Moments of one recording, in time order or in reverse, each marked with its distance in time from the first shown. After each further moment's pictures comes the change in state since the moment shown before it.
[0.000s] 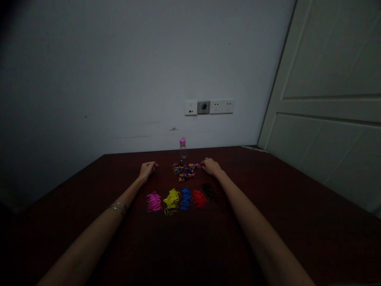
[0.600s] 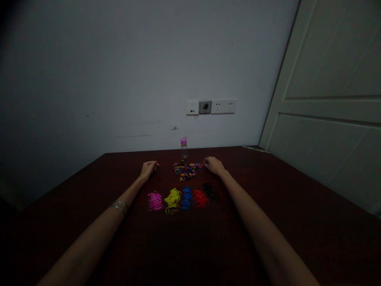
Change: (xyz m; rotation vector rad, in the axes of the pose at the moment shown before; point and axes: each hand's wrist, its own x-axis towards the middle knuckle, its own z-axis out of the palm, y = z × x) left_hand -0.002 0.002 0.000 0.022 -0.005 0.015; right_hand -0.008 0.003 -0.013 0.077 0.072 0.079
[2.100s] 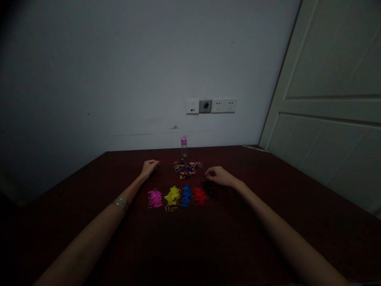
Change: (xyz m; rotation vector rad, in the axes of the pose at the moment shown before) left_hand 0.003 -0.004 0.001 0.061 -0.031 -0.002; right_hand -0.070 -0.006 -0.024 0.345 -0.174 -0.213
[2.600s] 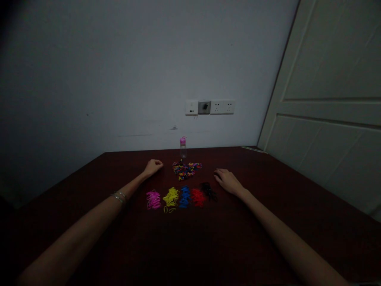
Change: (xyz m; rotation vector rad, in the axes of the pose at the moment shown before) left_hand 0.011 0.013 0.011 0.490 -0.169 0.104; right_hand -0.022 0.048 0.021 -0.351 0.242 0.076
